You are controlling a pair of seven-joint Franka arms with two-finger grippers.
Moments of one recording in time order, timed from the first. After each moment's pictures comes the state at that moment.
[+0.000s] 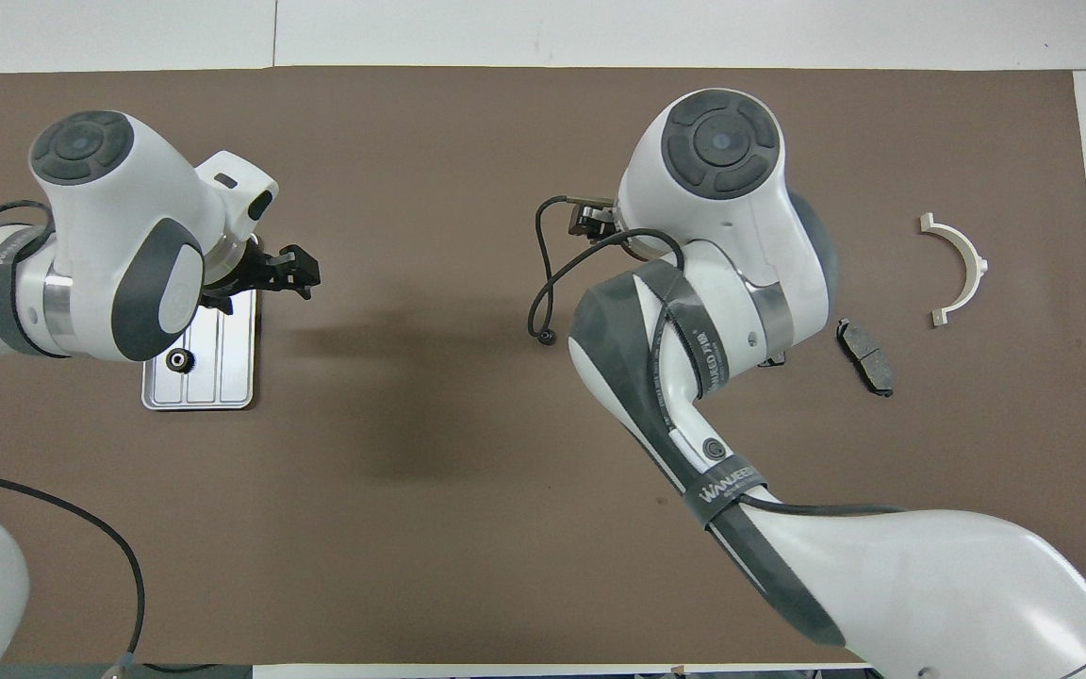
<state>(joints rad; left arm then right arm) -0.24 0.29 0.06 -1.80 -0.02 1.96 -0.28 0.51 0.44 -0.07 -1.48 -0.01 2.02 0.71</state>
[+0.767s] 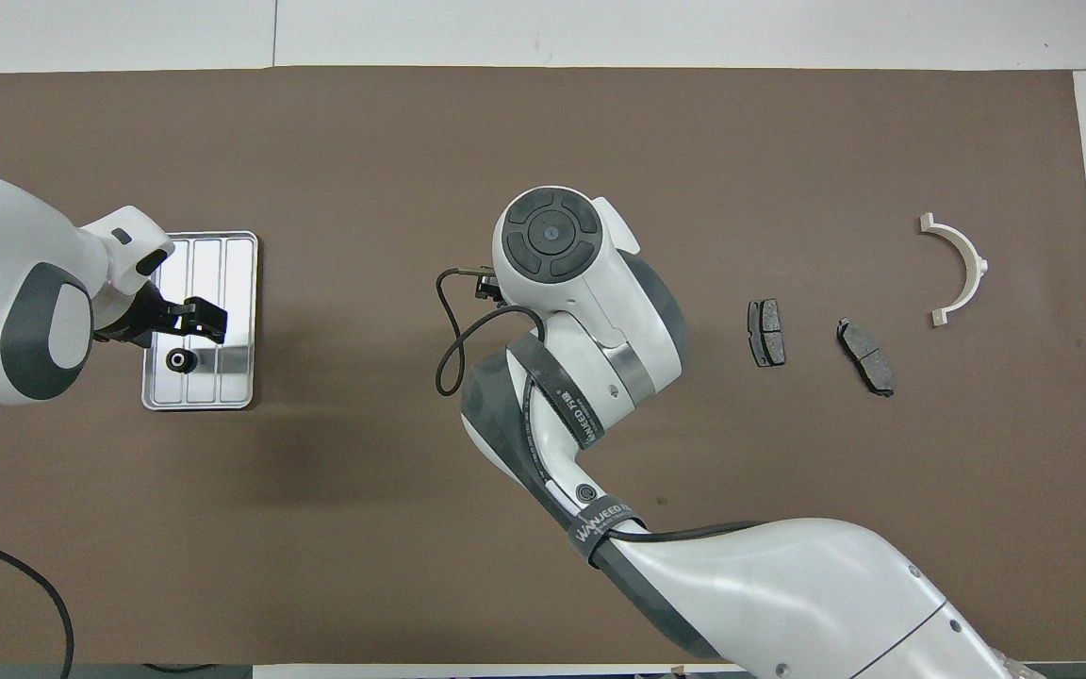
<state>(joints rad) -0.05 0.22 0.06 -2.01 -0.02 2.09 0.05 0.63 0.53 -0.04 -1.49 0.04 2.06 0.76</state>
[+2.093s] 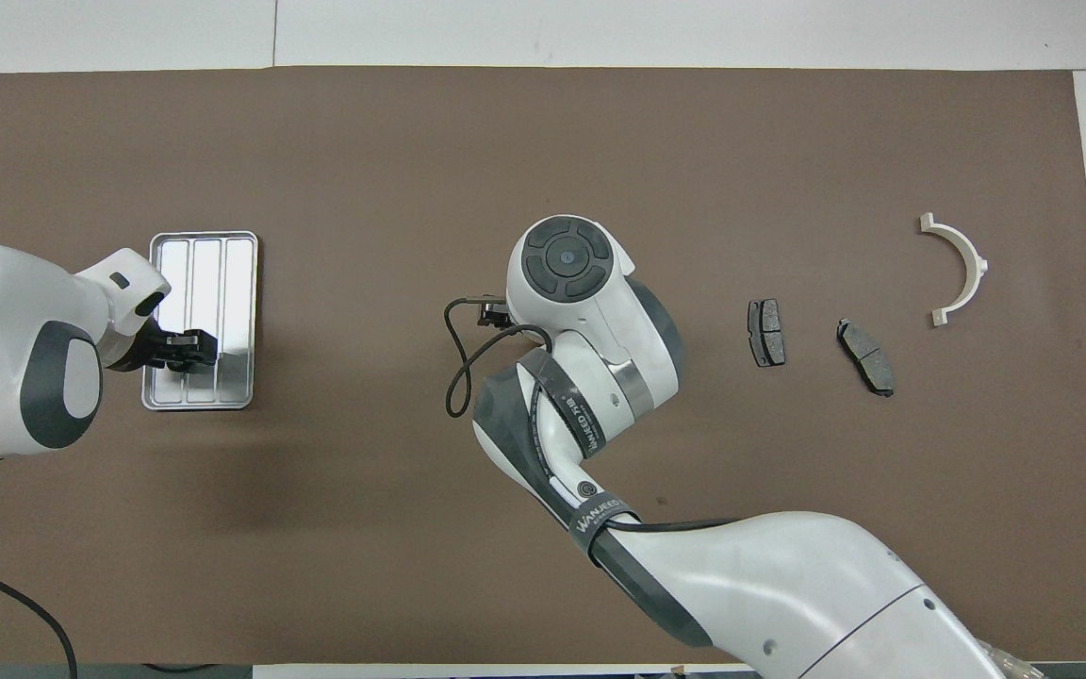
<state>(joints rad) -0.02 0.19 0.06 -2.17 -0.02 2.28 0.07 0.62 0.53 -0.02 -1.60 0.08 2.17 0.67</state>
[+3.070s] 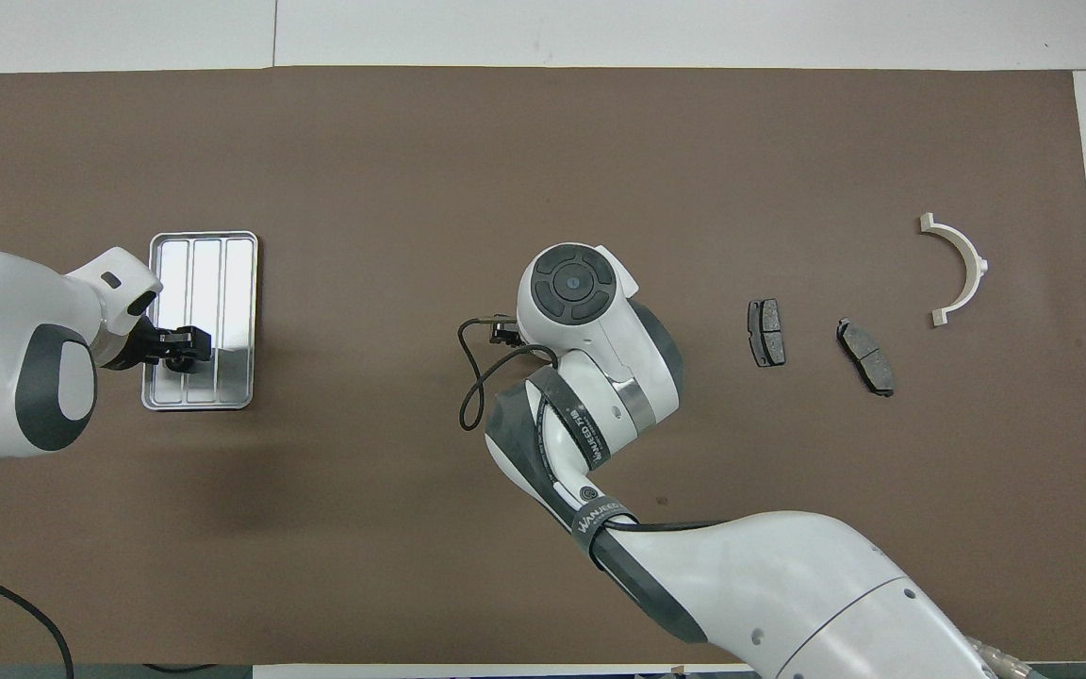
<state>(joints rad) 0.00 0.18 0.06 -2.18 -0.02 2.32 0.07 0.62 0.53 -0.02 -1.69 0.08 2.24 0.66</state>
